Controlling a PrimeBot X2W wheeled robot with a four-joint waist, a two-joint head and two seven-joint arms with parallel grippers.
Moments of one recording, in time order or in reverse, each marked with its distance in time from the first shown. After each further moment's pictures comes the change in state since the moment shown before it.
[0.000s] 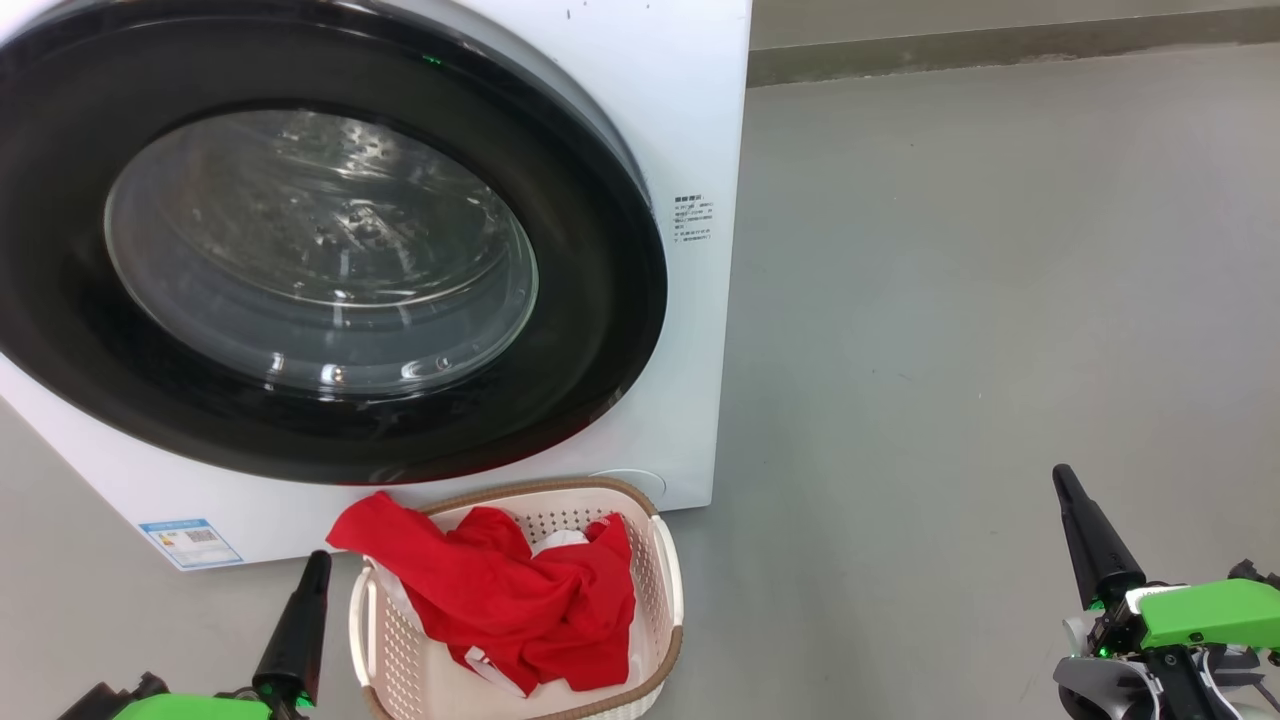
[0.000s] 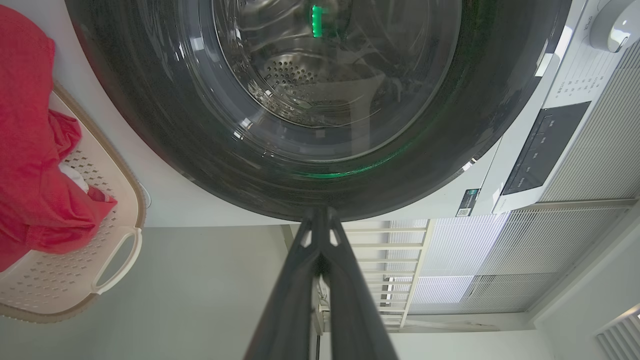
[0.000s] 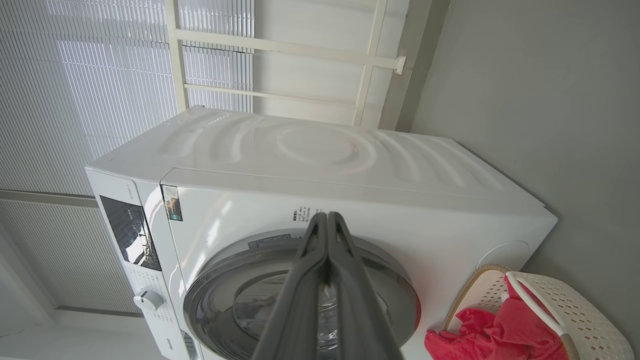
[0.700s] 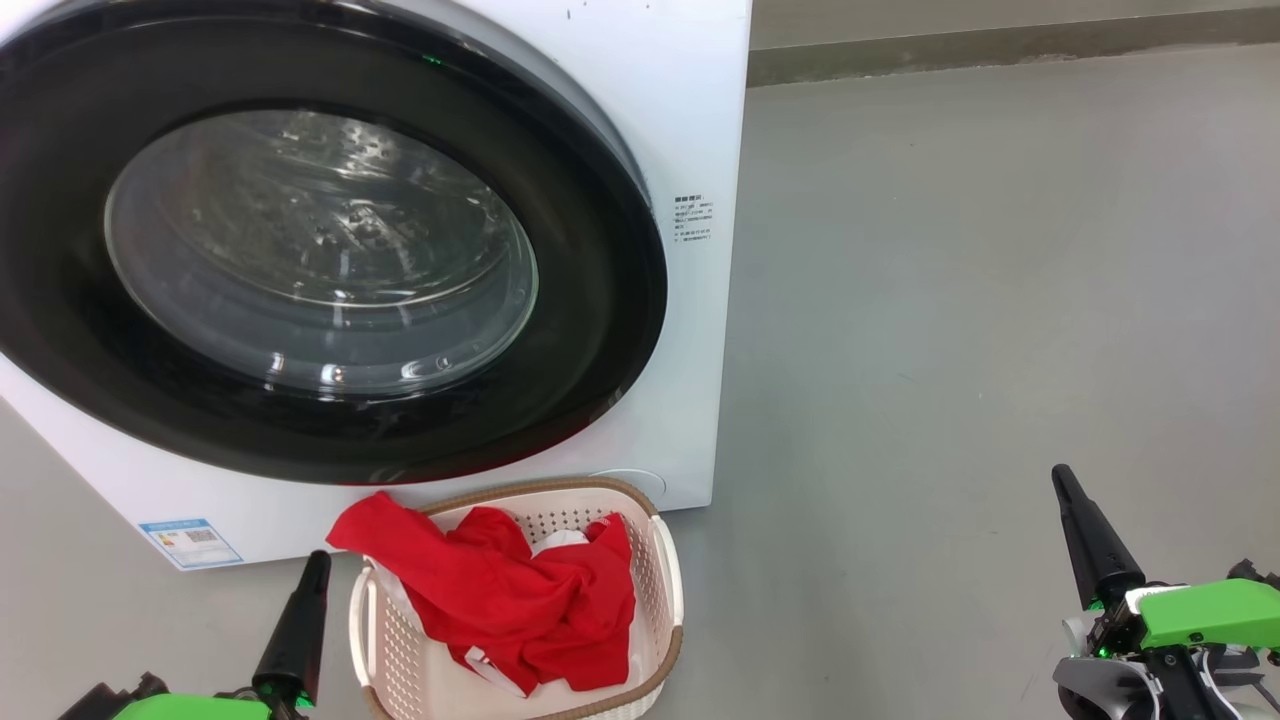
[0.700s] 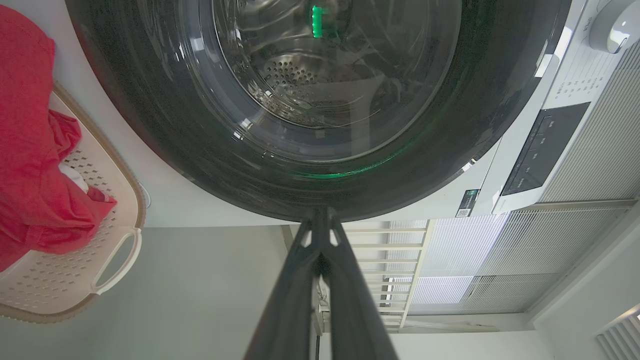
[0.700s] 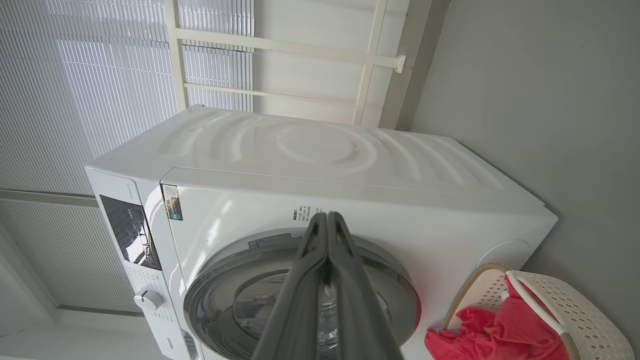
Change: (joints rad) left arm 0.000 -0.001 0.002 0.000 0.000 0.000 0.000; right arm 0.000 0.001 -0.001 0.000 0.000 0.000 0.004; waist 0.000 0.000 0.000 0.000
